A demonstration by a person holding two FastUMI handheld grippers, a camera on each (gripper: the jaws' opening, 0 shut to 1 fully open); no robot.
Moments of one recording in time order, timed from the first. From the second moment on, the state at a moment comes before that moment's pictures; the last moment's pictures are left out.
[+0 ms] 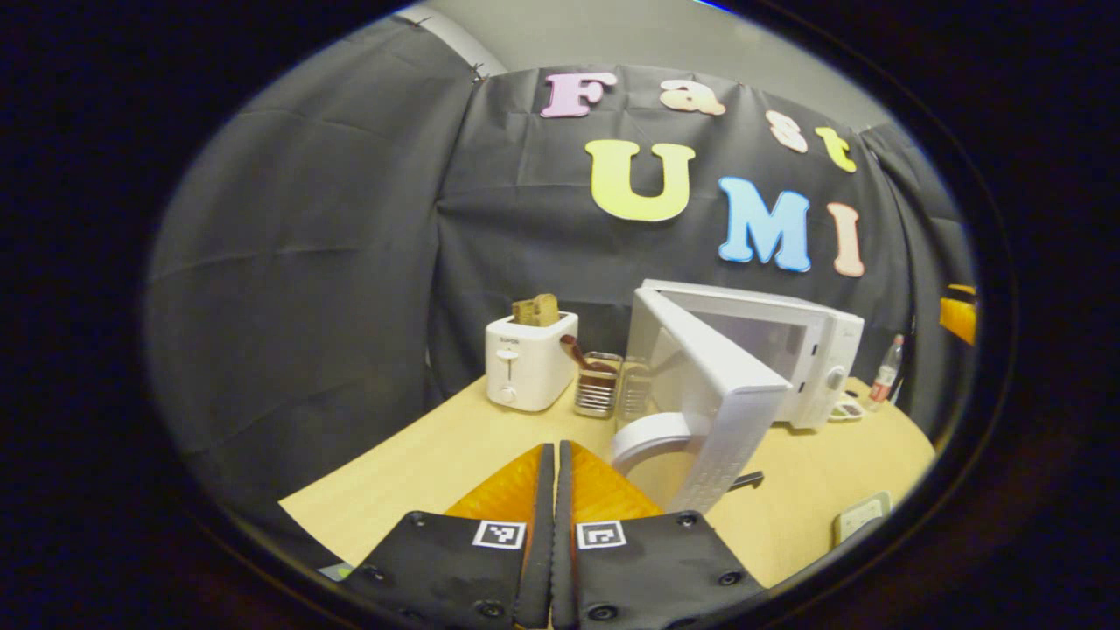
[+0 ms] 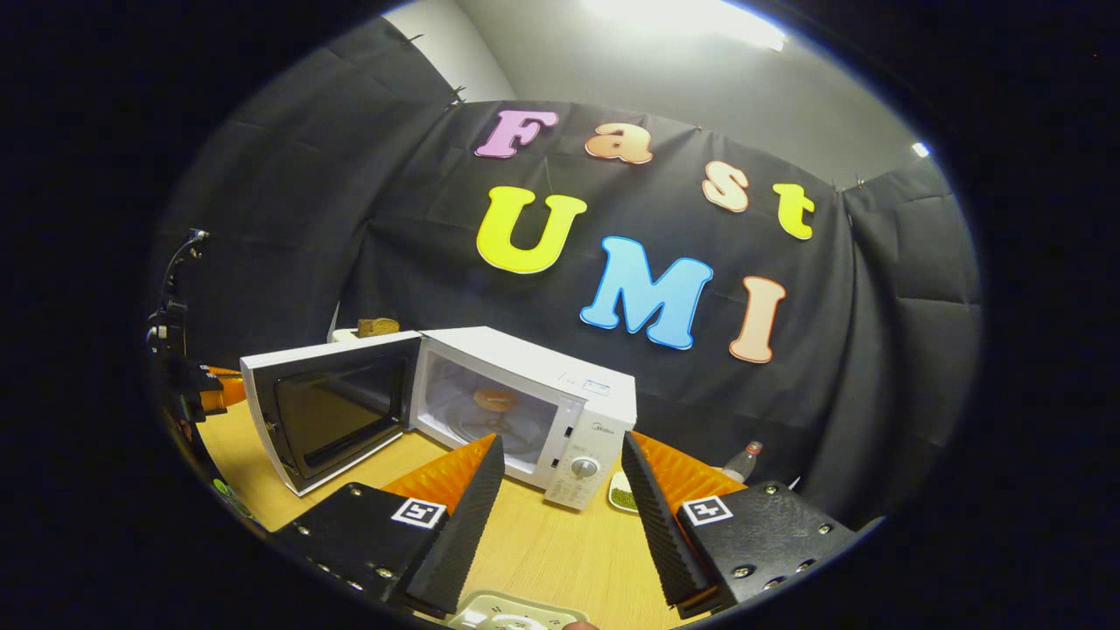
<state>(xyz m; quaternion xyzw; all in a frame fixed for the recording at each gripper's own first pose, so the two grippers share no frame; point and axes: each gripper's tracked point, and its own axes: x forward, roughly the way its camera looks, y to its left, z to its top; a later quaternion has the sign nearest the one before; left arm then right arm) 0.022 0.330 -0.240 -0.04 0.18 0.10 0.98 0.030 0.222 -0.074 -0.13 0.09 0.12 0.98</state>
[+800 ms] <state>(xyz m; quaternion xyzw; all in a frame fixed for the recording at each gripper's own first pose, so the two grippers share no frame) 0.093 0.172 -0.210 -0.01 0.17 -0.02 0.98 0.063 0.171 -0.087 -0.12 0.10 0.14 0.98</state>
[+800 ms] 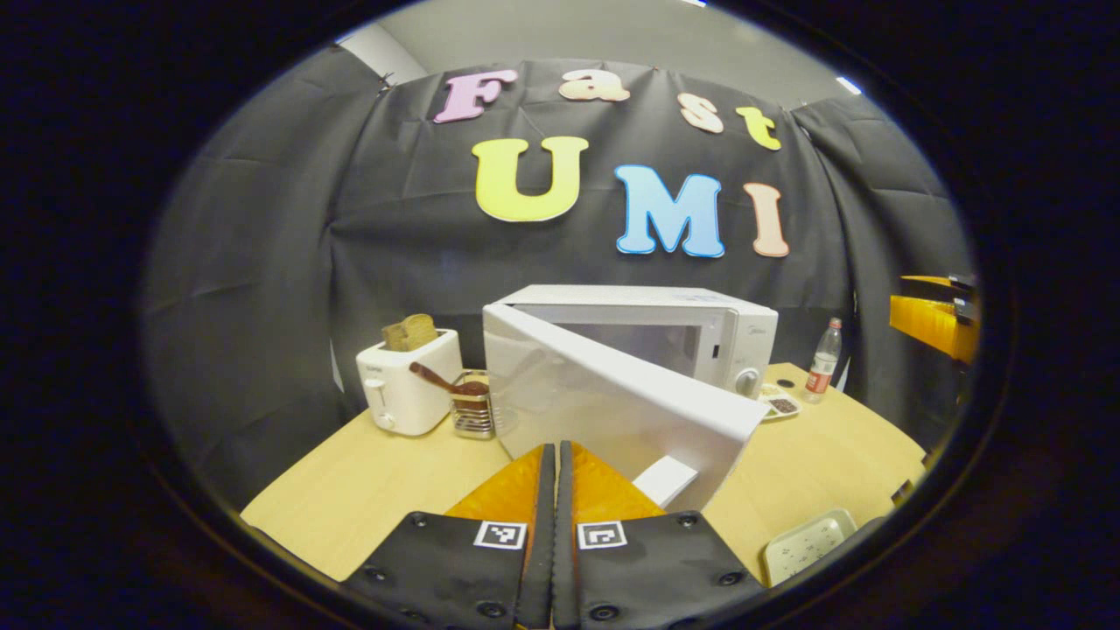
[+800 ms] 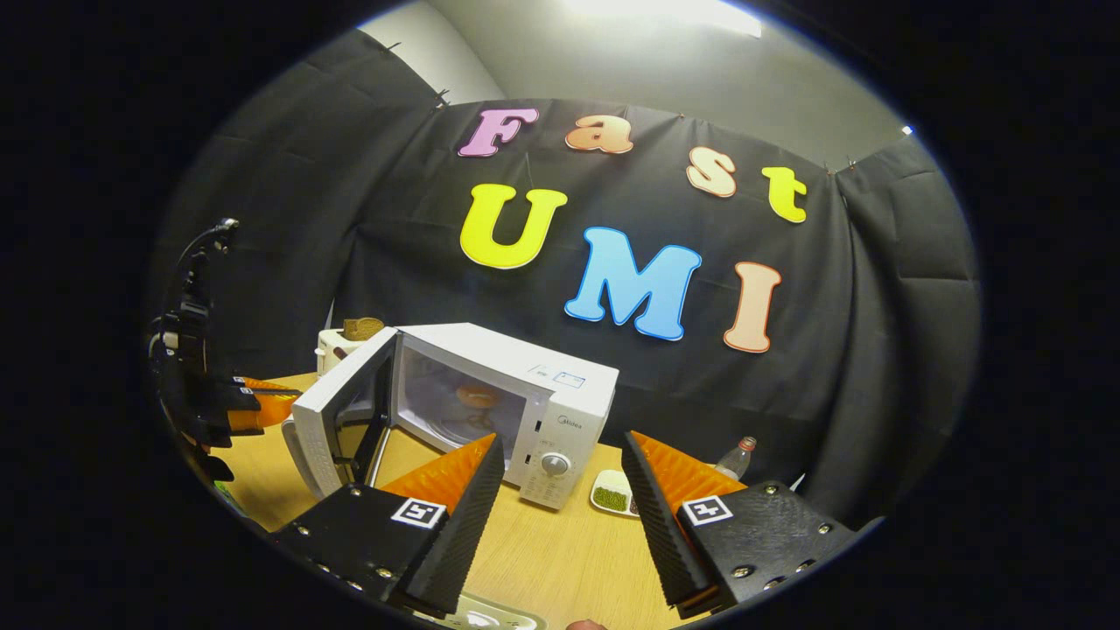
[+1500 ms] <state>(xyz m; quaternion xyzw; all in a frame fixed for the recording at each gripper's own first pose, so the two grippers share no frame) 0.181 0.080 -0.201 0.01 0.17 -0.07 0.98 0.083 0.106 -0.098 -0.11 0.10 0.11 0.98</state>
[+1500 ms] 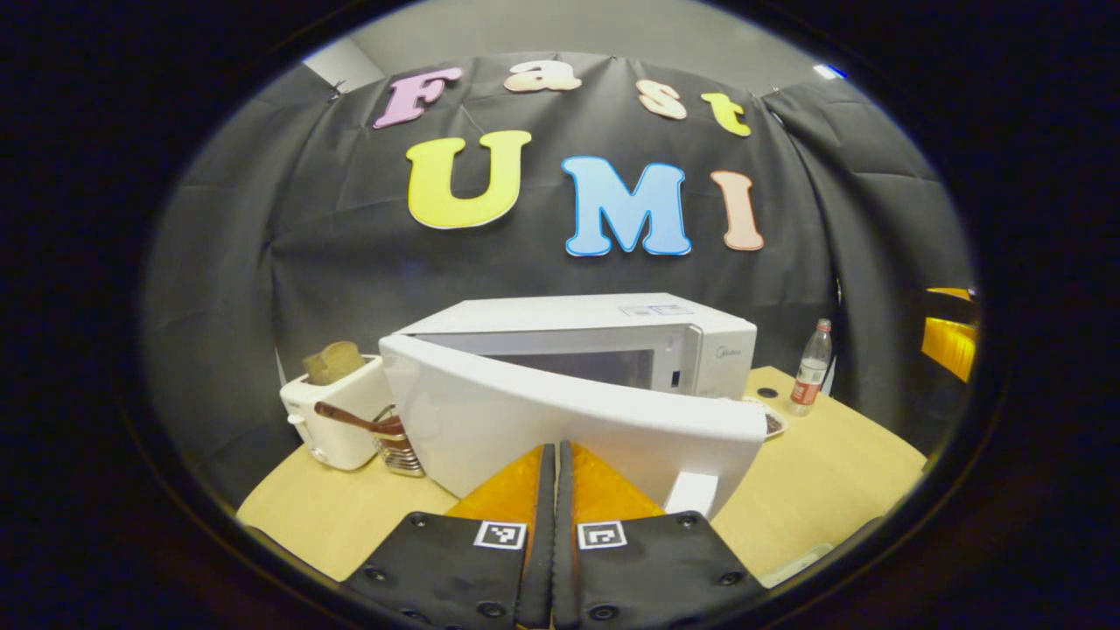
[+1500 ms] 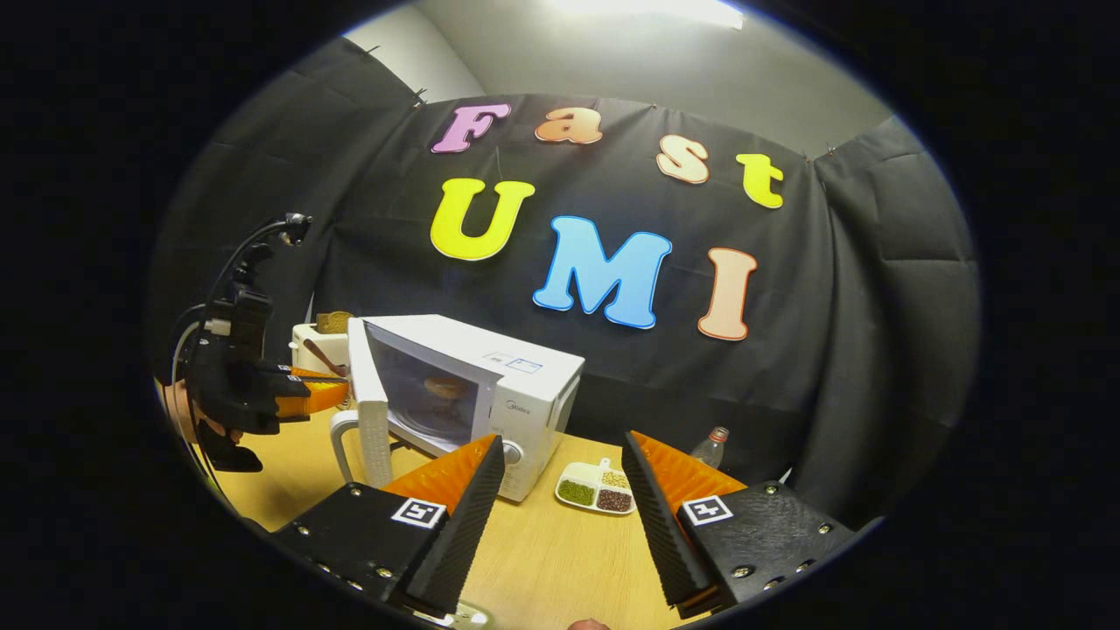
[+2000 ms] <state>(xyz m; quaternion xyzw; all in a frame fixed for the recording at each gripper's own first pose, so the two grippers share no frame) 0.248 0.032 -0.201 0.01 0.16 -0.09 0.98 0.102 0.070 -0.113 -0.10 0.12 0.09 0.98</state>
